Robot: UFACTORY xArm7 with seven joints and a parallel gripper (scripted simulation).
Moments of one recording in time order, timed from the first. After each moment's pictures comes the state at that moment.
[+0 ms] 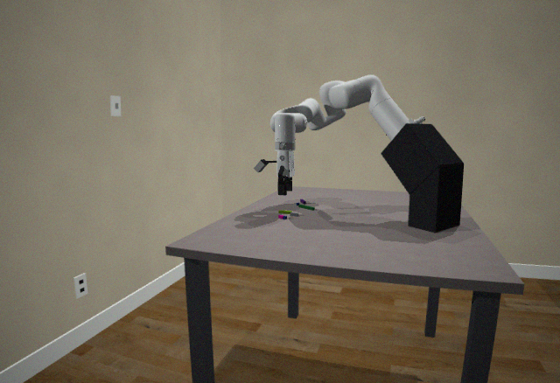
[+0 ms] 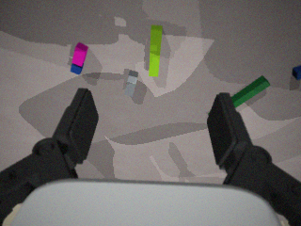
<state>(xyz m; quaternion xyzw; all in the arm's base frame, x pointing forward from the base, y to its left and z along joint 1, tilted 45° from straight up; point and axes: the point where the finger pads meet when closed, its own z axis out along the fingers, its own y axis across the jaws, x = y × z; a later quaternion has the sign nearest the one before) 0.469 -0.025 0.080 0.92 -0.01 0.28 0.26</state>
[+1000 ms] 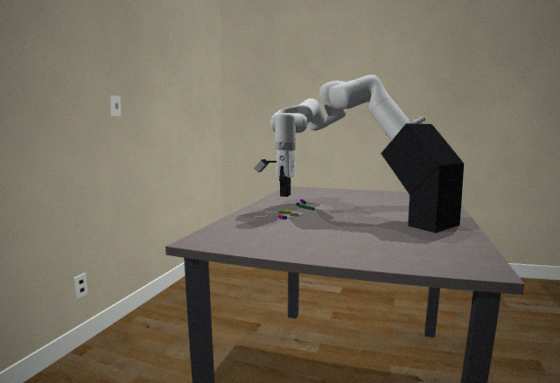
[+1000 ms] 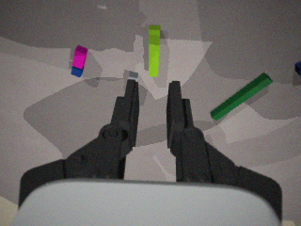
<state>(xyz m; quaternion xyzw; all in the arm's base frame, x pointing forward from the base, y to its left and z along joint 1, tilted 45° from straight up) 0.468 -0.026 0.080 0.92 -0.03 0.29 0.25</state>
